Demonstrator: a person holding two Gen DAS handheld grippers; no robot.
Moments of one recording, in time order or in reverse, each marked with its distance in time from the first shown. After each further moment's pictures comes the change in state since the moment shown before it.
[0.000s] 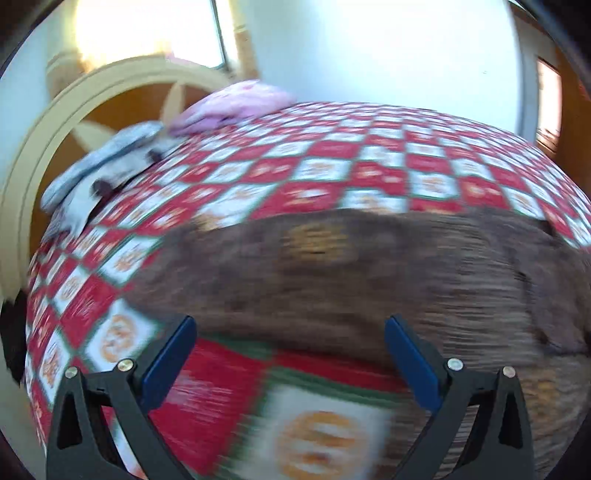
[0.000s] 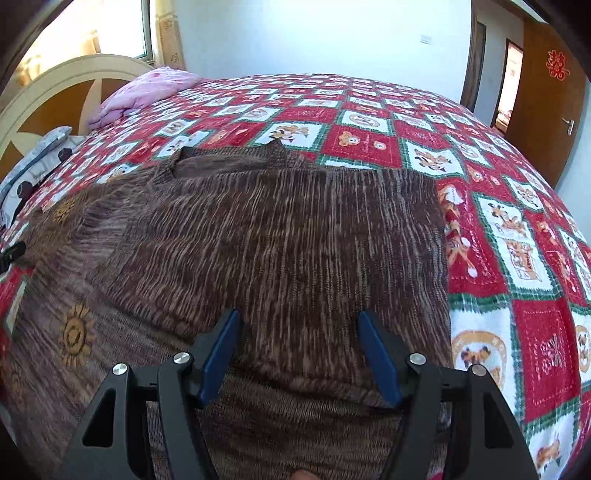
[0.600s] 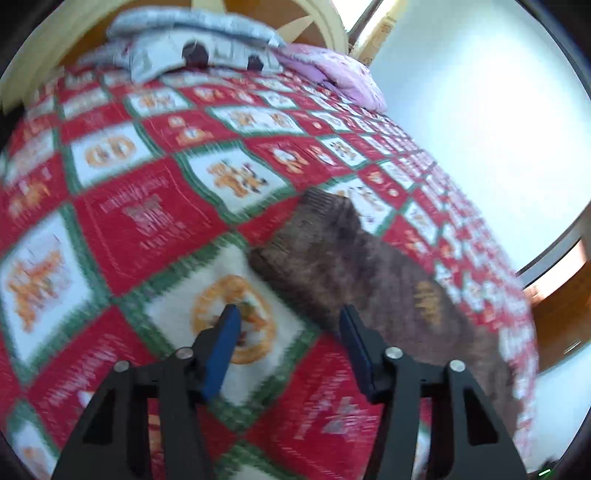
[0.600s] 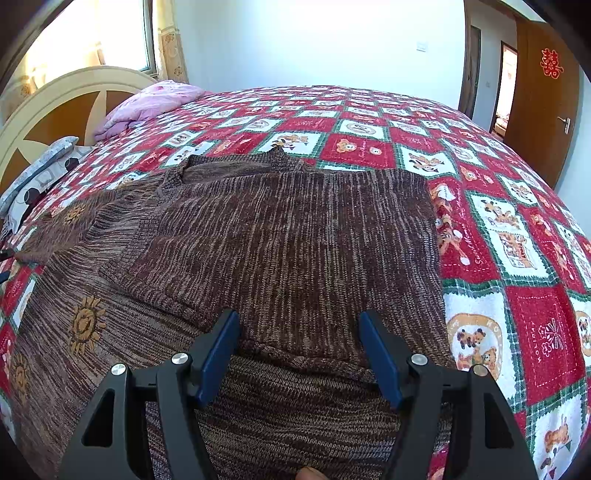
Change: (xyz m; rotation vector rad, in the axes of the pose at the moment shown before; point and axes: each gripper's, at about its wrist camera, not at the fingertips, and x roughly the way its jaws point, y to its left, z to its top) left arm 0.039 0.156 -0.021 -0.630 0.134 -0.255; right arm -0.008 -0.003 -0.009 0.016 -0.060 0.014
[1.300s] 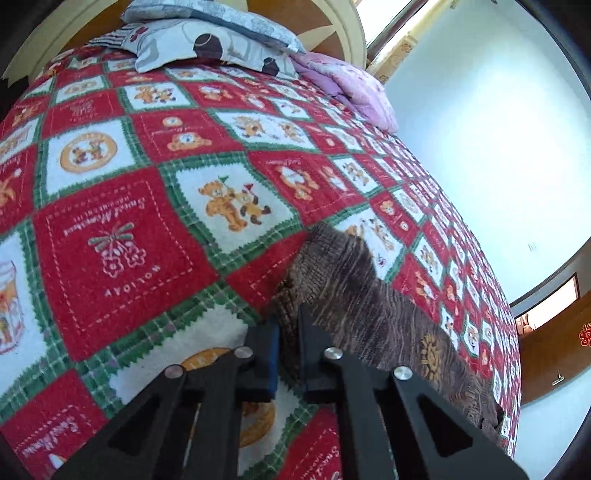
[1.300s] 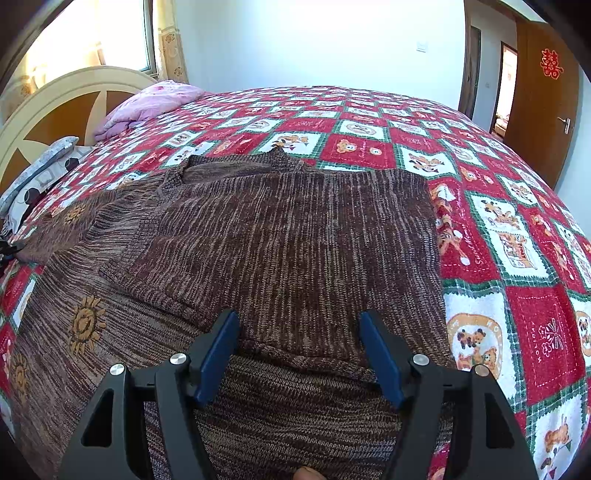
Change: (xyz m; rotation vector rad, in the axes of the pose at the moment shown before) left arm 0.022 0.008 0.028 -0.070 -0.057 -0.016; right arm 0.001 0.000 0.000 0.001 0.001 0.000
